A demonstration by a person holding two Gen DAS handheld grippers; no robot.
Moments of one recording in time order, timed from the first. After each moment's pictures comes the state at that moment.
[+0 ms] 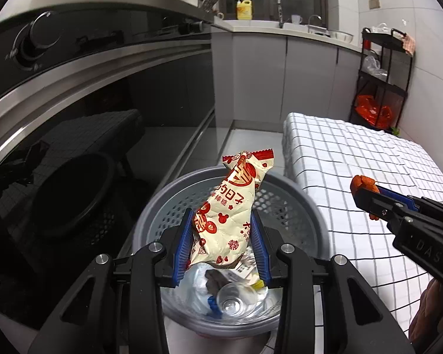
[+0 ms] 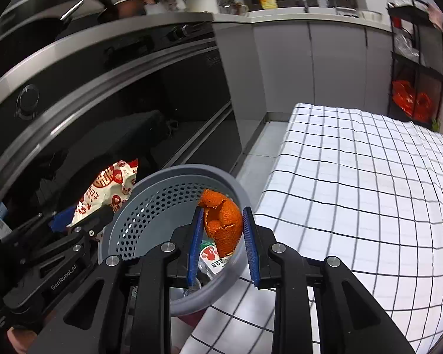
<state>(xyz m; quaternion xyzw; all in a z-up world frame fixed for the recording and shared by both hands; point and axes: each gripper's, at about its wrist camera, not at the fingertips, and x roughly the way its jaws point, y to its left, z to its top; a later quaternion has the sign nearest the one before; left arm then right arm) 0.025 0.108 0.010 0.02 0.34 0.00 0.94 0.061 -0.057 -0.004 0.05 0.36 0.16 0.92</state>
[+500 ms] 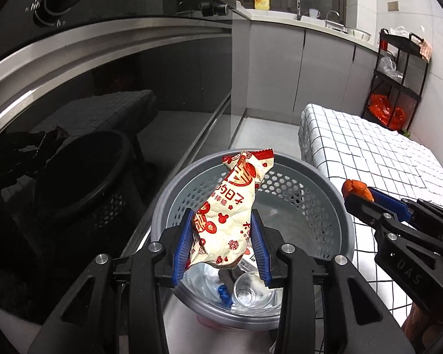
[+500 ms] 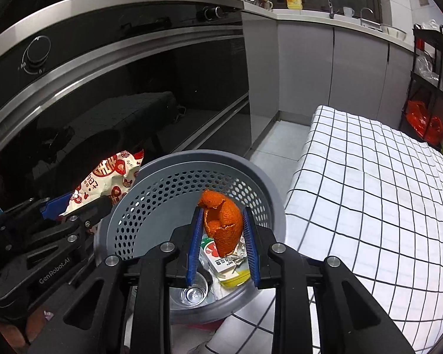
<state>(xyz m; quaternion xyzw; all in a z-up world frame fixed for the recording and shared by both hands) 0.029 0.142 -0.005 -0.01 0.37 0.02 0.93 0.075 -0.011 -0.022 -0.01 0.37 0.17 0.91</state>
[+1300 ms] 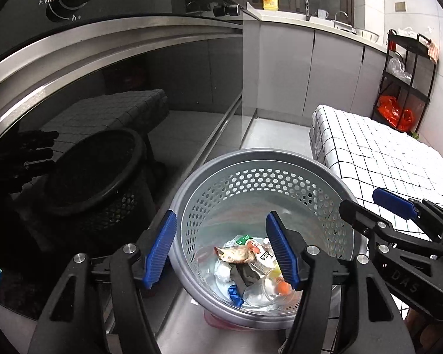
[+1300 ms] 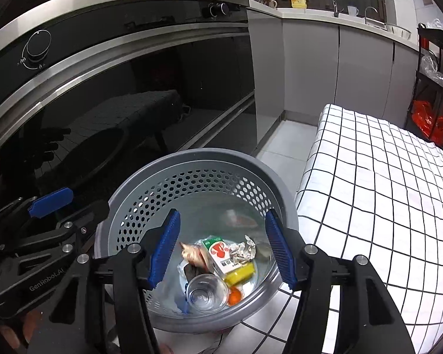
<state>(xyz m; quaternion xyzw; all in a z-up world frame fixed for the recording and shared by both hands) 0.023 0.152 -0.003 0.00 0.36 0.05 0.93 0.077 -0.005 -0.034 0.00 0.36 0.18 0.91</state>
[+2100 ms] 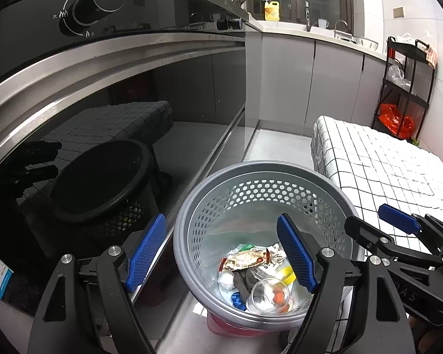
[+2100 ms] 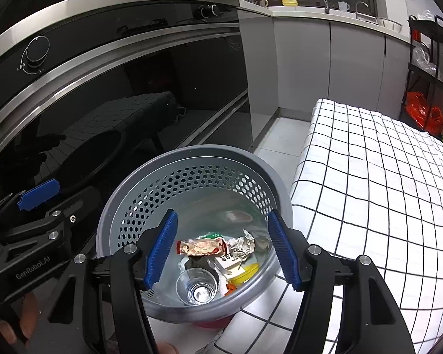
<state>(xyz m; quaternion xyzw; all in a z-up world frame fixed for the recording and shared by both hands) 0.015 0.153 0.006 0.00 0.33 0.05 0.94 0.062 -0.008 -0.031 0.02 0.36 0.16 0.92</state>
